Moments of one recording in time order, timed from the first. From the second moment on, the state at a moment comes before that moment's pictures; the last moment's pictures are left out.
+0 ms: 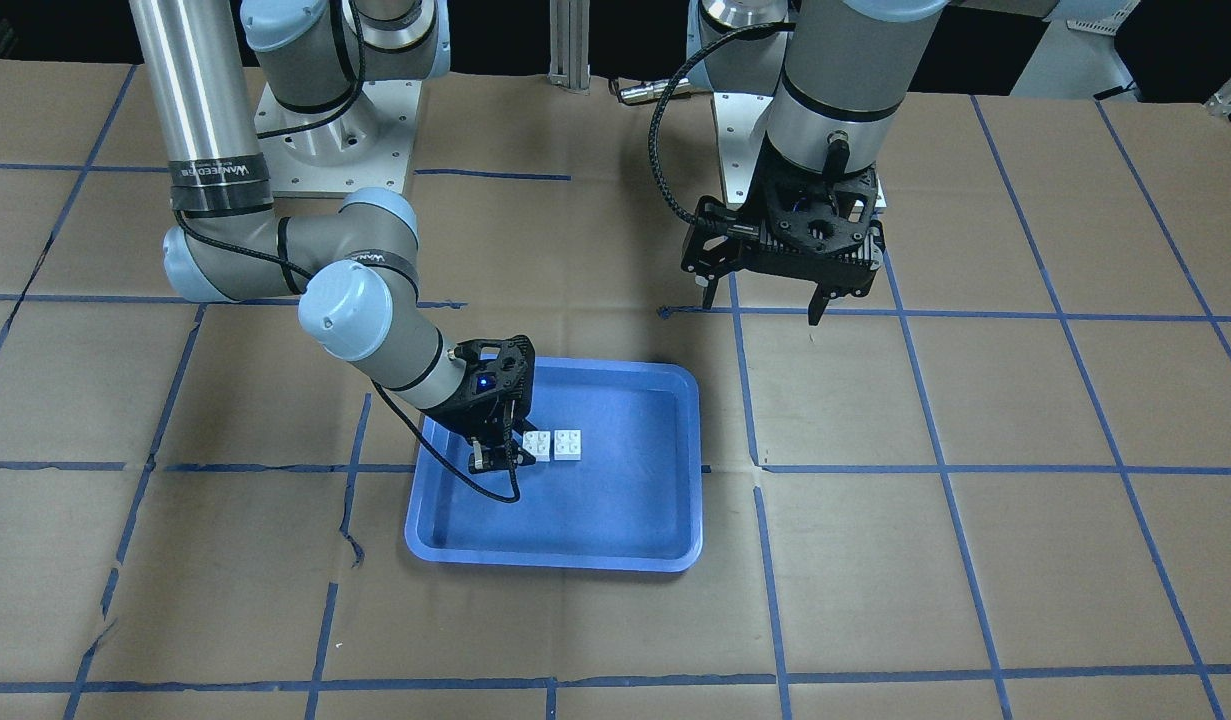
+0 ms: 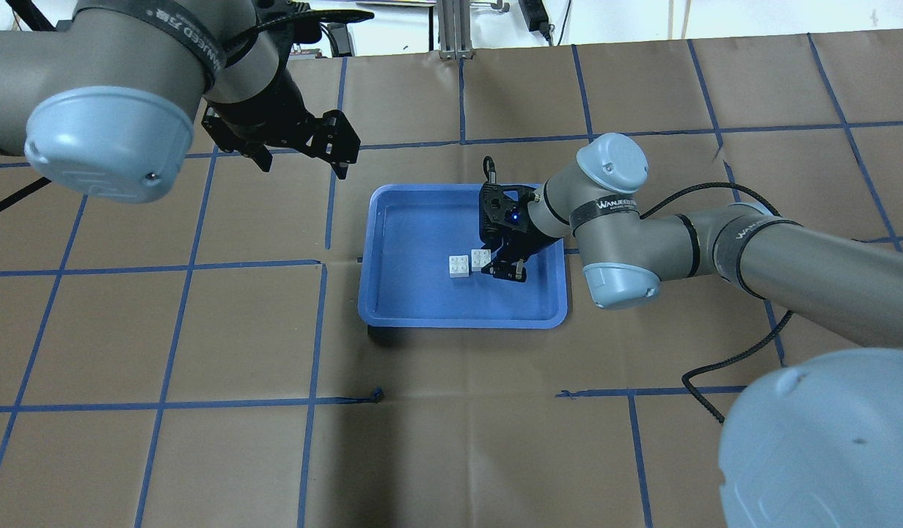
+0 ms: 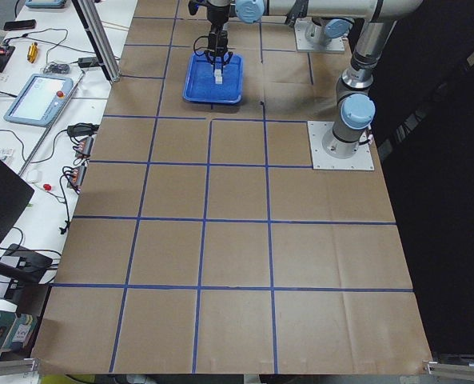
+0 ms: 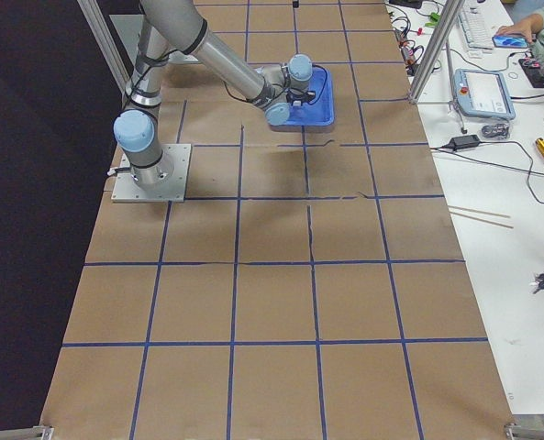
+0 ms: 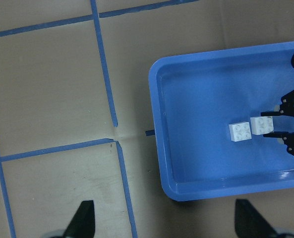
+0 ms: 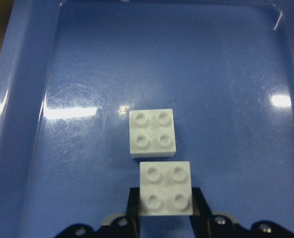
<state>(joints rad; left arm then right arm) -1.70 -1.64 -1.59 -1.37 1.57 0.04 1.71 -1.11 1.97 -2.56 -1.10 -1.39</state>
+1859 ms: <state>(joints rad) -1.70 -1.64 -1.59 -1.37 1.57 0.04 1.71 -1.09 1.97 -2.57 -1.10 -1.38</state>
